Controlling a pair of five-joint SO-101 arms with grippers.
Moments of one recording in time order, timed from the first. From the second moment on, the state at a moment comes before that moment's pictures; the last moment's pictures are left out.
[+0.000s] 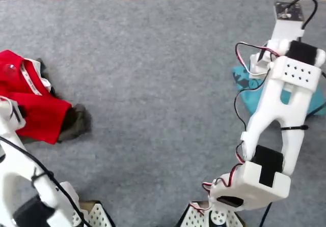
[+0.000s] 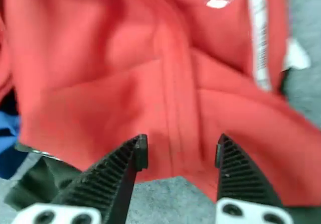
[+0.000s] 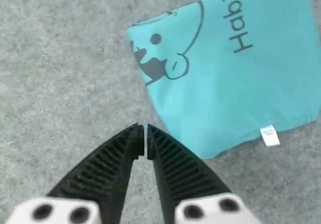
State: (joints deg) left arm -46.0 -25.7 40.7 52.3 -15.7; right arm 20.6 3.4 -11.6 84.4 12.7
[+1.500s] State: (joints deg) left arm 47.9 -41.7 -3.4 100.4 -0.7; right arm 1.5 3.4 -15.0 83.1 12.6
